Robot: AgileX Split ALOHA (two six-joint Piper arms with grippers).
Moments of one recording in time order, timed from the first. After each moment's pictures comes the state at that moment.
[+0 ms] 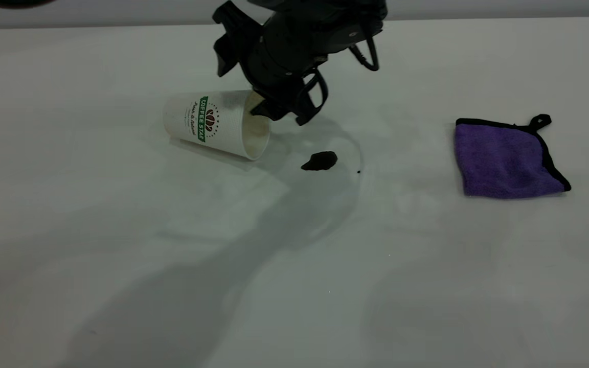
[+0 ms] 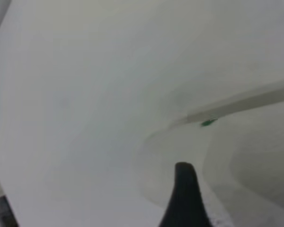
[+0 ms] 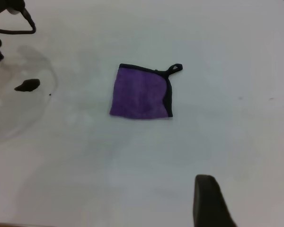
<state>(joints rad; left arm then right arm) -0.74 2.64 -1.94 0.87 1.00 -0.58 0.01 -0.02 -0.47 0.04 1.14 -0.03</state>
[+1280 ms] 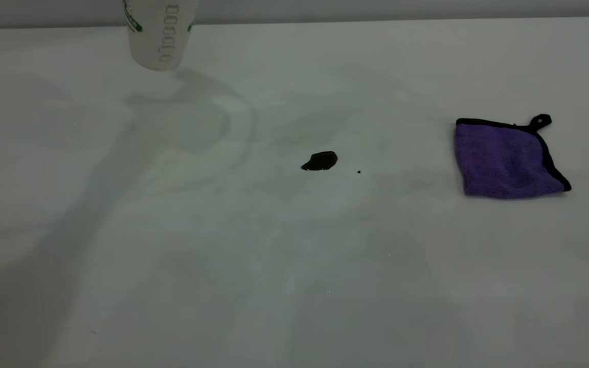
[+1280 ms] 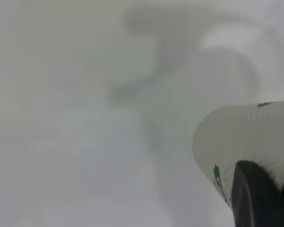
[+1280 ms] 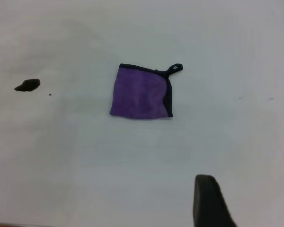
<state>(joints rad) -0.28 2.23 -1.98 0.03 1.01 0.28 0.01 -0.02 -0.47 0.04 1.14 -0.03</state>
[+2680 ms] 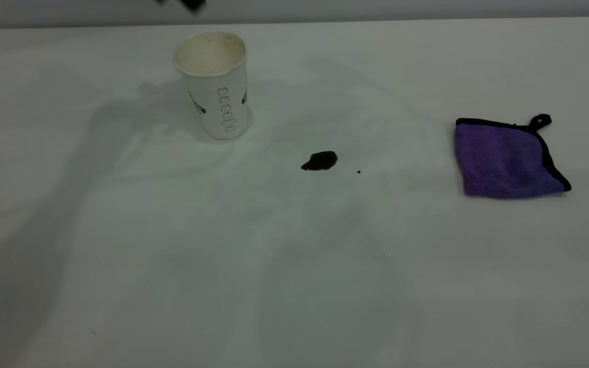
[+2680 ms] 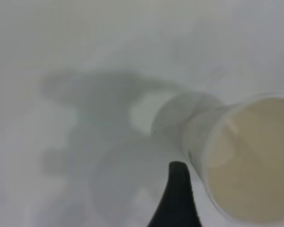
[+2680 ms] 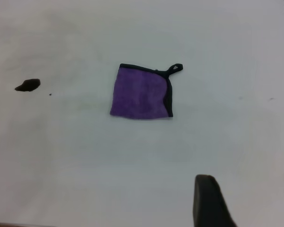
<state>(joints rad) -0.19 2.28 -1.94 -0.30 0.85 0.61 0.01 -0.02 -0.47 0.04 1.14 -0.03</state>
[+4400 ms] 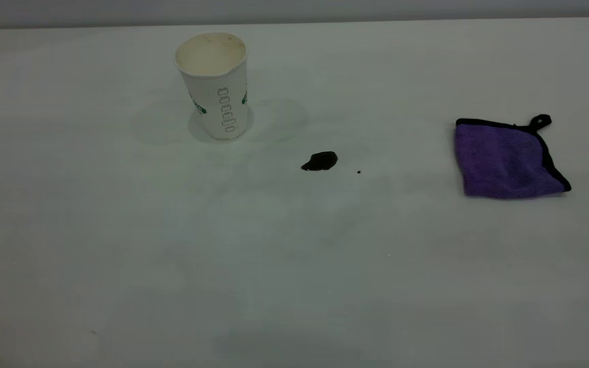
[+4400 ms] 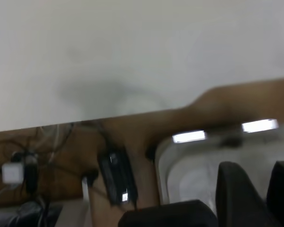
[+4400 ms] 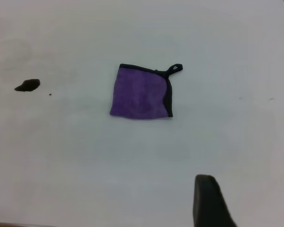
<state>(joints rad) 0.01 0.66 -0.66 -0.10 1.16 0.09 0.01 -0.02 -0.47 0.04 1.14 -0.03</state>
